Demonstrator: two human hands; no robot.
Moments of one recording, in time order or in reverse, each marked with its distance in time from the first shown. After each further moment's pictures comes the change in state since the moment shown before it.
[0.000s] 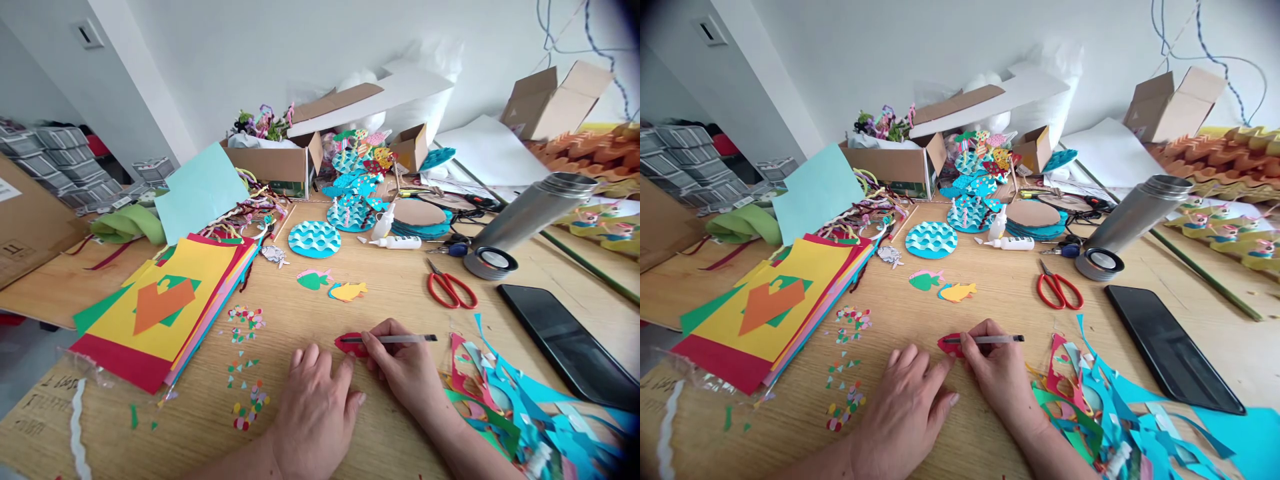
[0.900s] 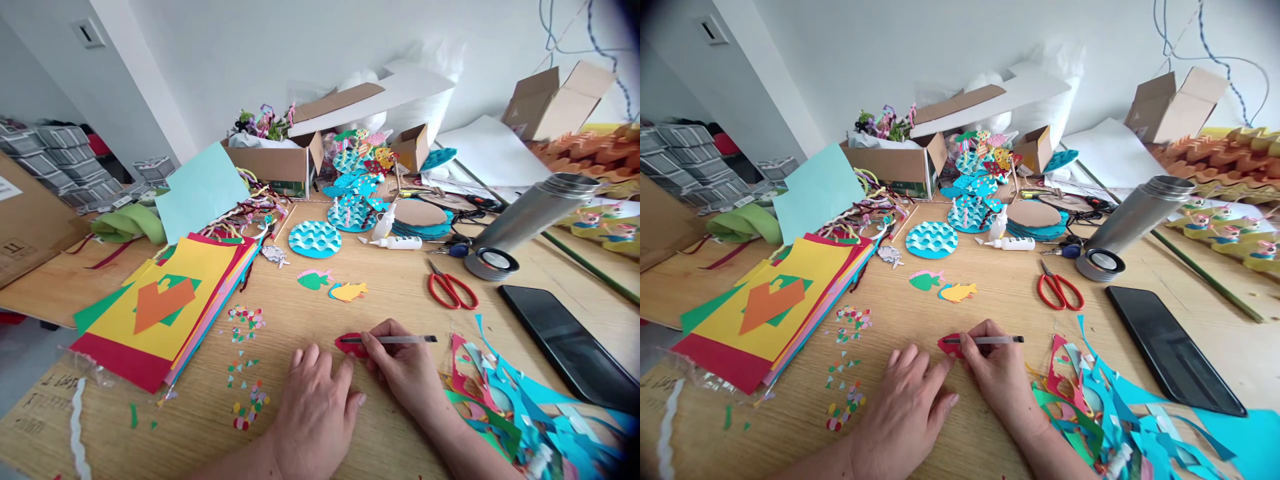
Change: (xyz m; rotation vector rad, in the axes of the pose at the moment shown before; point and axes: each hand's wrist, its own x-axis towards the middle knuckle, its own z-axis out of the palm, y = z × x) left_hand 0.000 0.000 0.001 -0.002 0.000 -0.001; right_hand 0.000 -0.001 0.000 -0.019 -0.002 0.003
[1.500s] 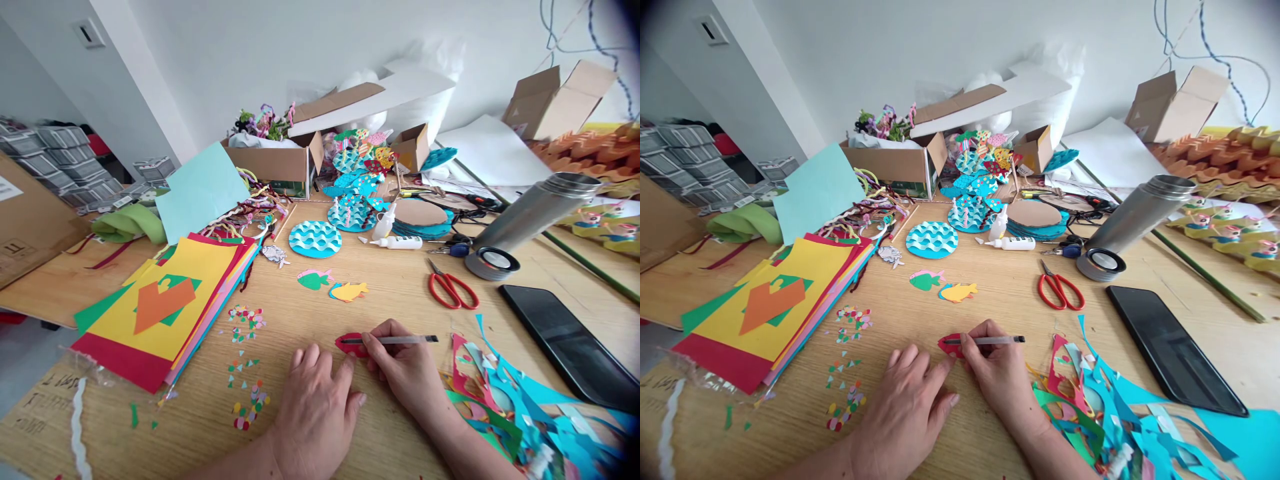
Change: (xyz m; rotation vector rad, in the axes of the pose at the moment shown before) left_hand -0.001 0.000 -0.001 0.003 -0.010 0.001; right_hand 0.000 0.001 0.000 0.014 -0.001 -0.022
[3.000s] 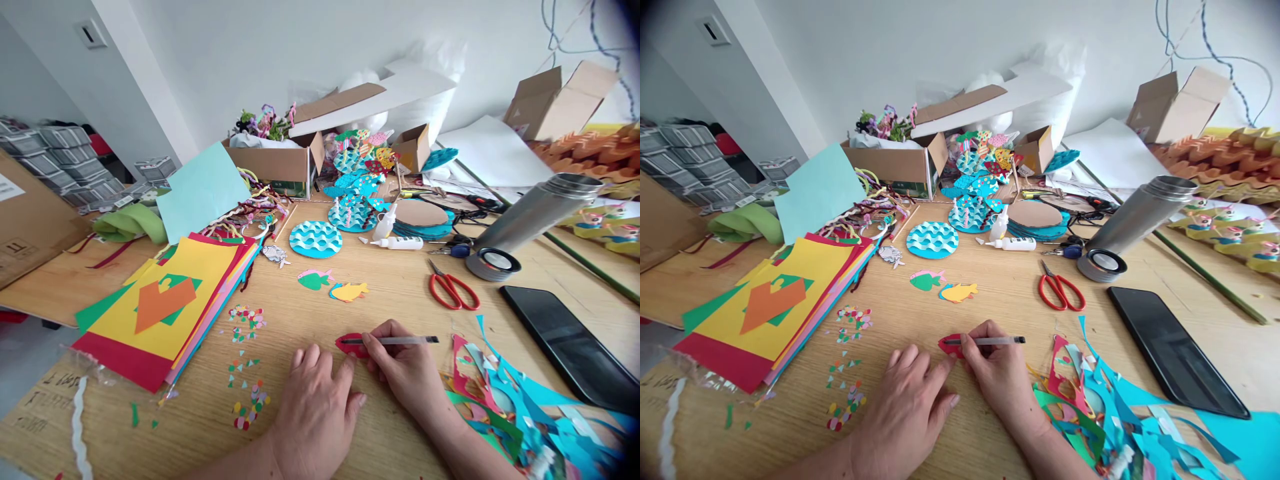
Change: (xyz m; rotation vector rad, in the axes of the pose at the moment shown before) left_hand 0.001 0.000 0.003 -0.002 0.001 -0.005; right_hand 0.001 0.002 0.000 -0.004 -0.014 0.000
